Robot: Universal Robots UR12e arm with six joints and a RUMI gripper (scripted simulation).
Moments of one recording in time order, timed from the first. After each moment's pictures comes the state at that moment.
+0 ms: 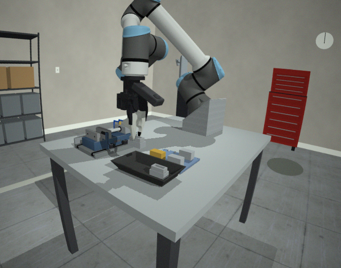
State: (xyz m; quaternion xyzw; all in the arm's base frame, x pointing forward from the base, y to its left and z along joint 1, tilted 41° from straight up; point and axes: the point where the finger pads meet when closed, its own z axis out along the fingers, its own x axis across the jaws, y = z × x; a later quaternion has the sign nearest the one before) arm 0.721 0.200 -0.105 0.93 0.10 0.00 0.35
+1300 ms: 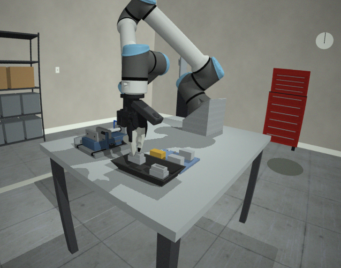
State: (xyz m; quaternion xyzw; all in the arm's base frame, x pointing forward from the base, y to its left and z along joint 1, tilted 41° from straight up) arm 0.726 0.161 -0.151 0.93 0.10 0.00 0.35
